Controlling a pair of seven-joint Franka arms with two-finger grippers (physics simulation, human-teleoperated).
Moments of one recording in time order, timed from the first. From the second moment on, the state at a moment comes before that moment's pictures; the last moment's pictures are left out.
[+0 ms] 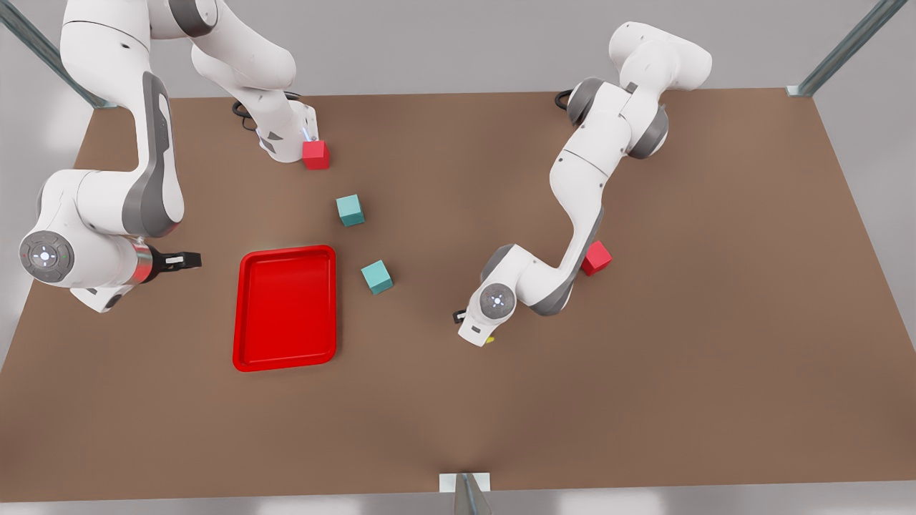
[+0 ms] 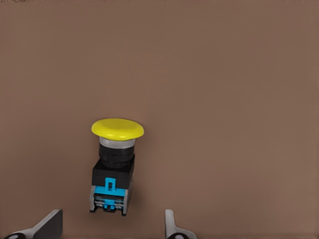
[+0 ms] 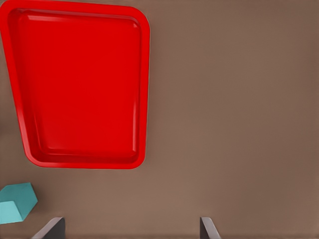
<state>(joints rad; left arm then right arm) -0.57 1.06 -0.11 -1.03 -0.07 1.94 -0.86 -0.21 0.25 0.17 -1.59 -0.15 1.50 -0.16</state>
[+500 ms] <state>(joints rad) -0.56 1.09 -0.10 -1.01 -0.08 1.96 -0.83 -0.21 0.25 0.17 -1.59 -0.16 1.51 -0.16</state>
